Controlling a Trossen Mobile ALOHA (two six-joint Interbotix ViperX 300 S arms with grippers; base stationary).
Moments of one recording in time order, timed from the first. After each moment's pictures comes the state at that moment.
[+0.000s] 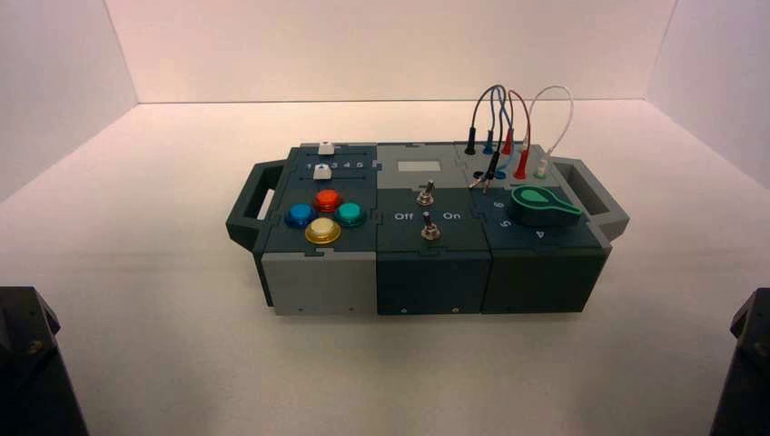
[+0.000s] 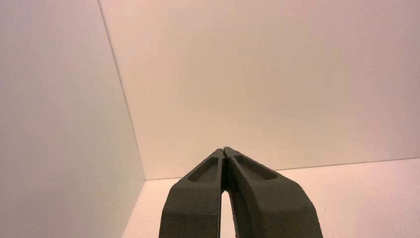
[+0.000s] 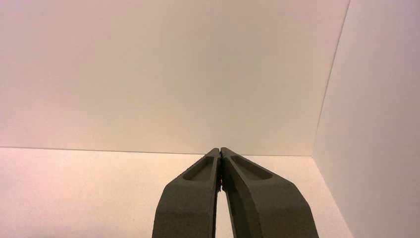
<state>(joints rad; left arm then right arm) 0.00 -0.90 1.24 -0.04 -0.32 0.15 0.04 -0.90 1.26 0.00 -0.28 0.00</state>
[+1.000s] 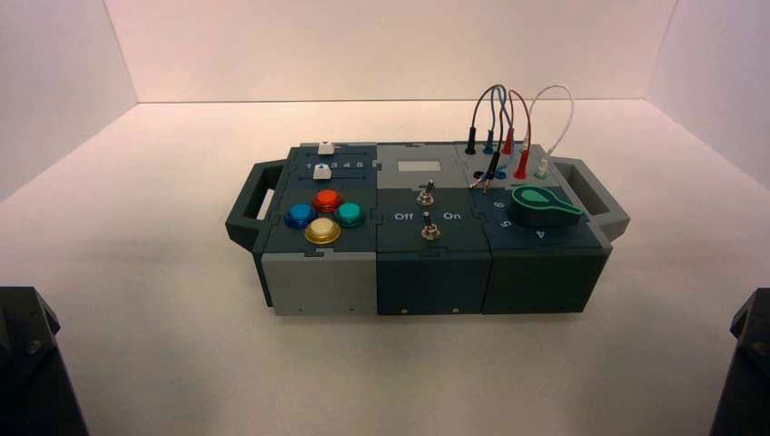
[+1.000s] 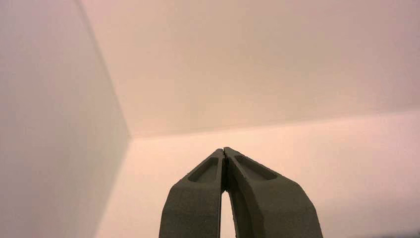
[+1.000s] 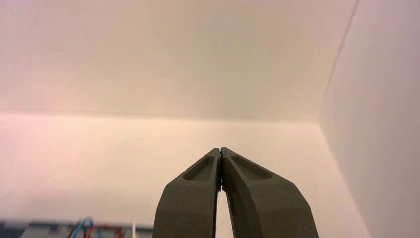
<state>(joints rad) -0.05 -0.78 1.14 -0.05 -0.06 0.15 0.07 -0.81 1.20 0.00 -0.10 0.00</state>
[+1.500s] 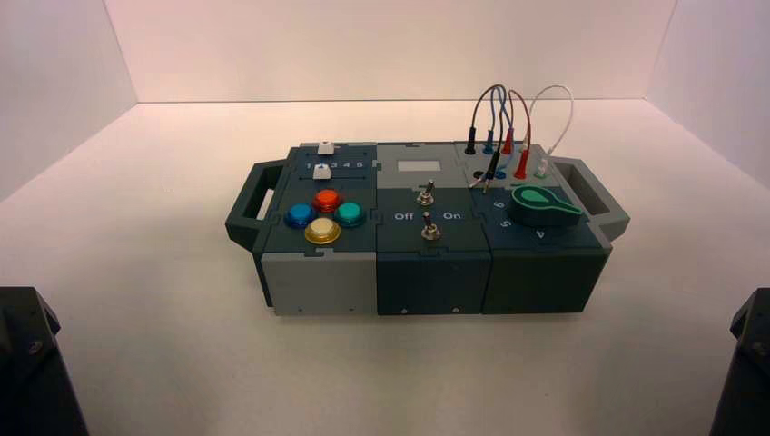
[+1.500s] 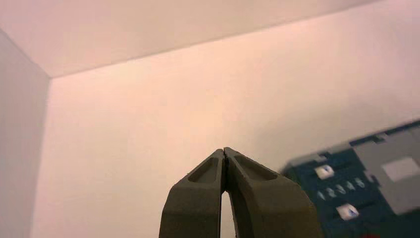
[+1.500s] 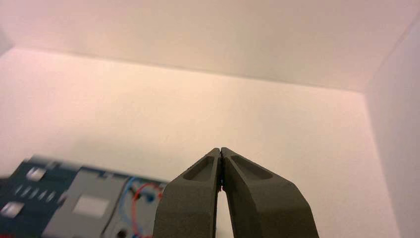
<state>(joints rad) -0.21 -0.60 0.97 -0.07 0.30 0.15 0.21 -0.75 1.02 0.01 0.28 -0.01</state>
